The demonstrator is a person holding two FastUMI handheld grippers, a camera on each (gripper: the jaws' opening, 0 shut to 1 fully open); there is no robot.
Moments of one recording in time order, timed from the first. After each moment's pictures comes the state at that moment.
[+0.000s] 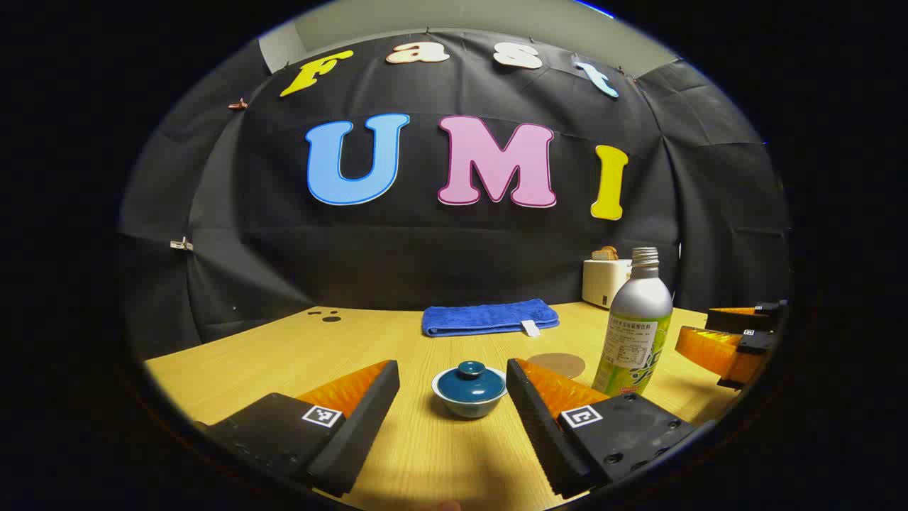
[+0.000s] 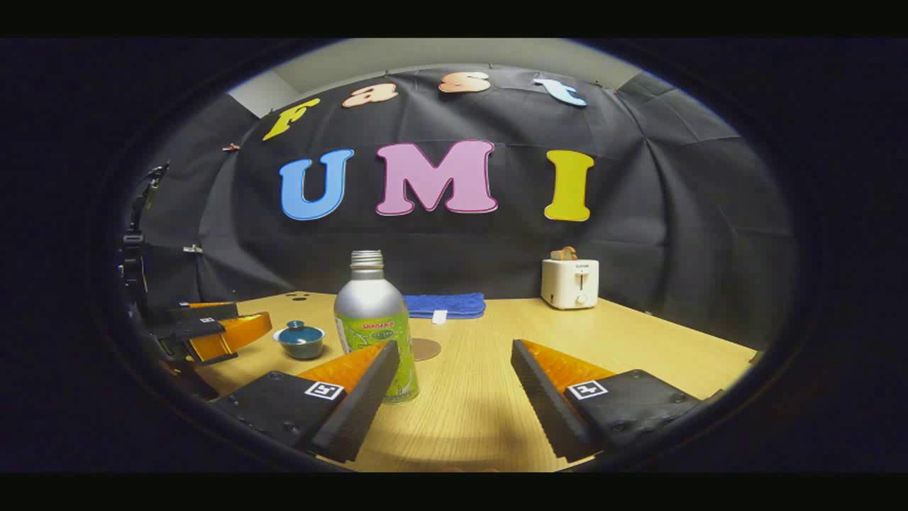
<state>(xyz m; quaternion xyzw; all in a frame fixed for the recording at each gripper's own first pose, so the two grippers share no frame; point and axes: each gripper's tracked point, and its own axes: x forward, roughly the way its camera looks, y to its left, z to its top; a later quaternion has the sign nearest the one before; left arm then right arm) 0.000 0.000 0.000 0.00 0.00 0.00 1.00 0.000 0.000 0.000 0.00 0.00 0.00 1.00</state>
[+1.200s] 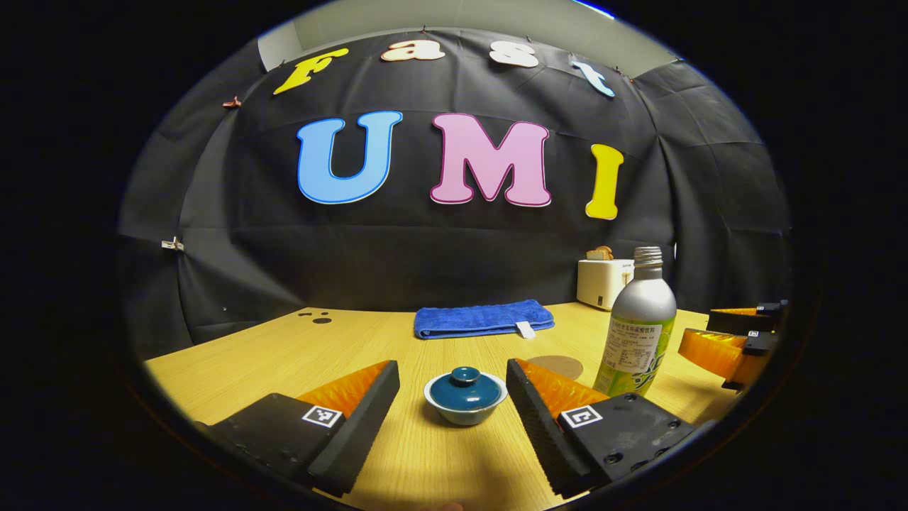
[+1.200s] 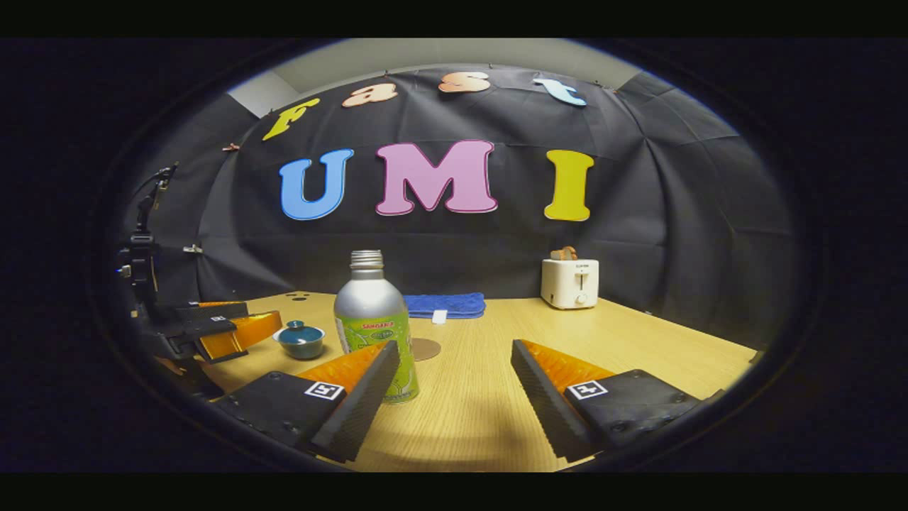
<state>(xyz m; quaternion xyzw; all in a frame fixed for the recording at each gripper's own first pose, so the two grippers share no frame) 0.020 -0.005 -0.001 0.00 0.00 -0.02 1.00 0.002 0.000 -0.001 0.00 0.00 0.00 1.00</state>
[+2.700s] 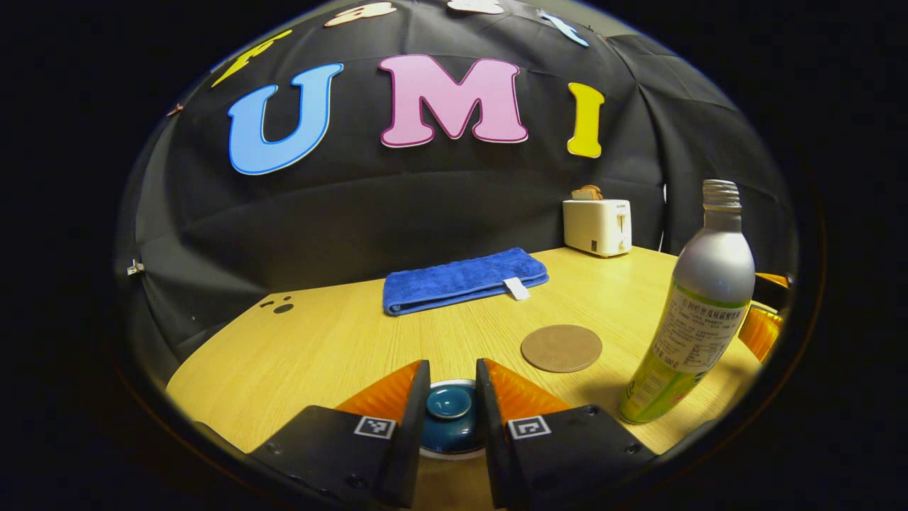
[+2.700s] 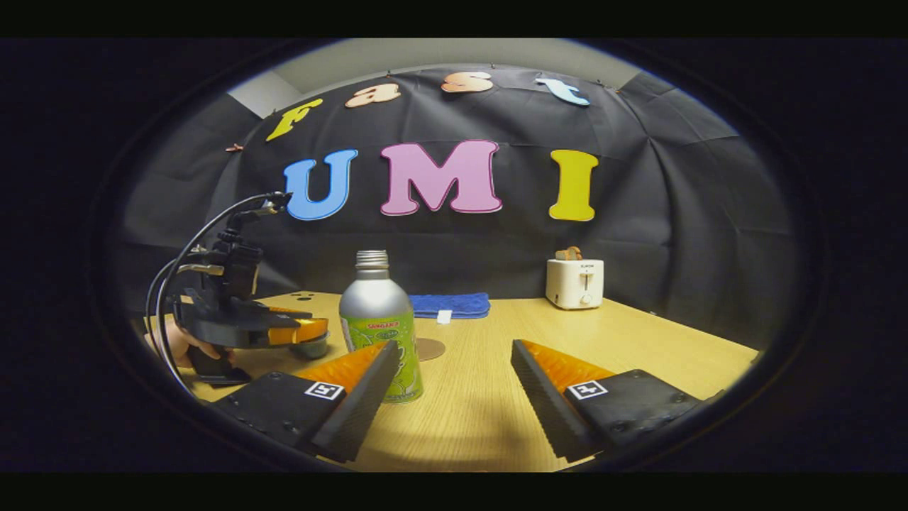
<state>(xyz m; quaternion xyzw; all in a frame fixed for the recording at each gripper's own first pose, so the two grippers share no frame) 0.095 -0.022 -0.033 0.06 0.11 -0.07 0.99 0.002 0.003 -0.001 0.00 0.00 0.01 1.00</state>
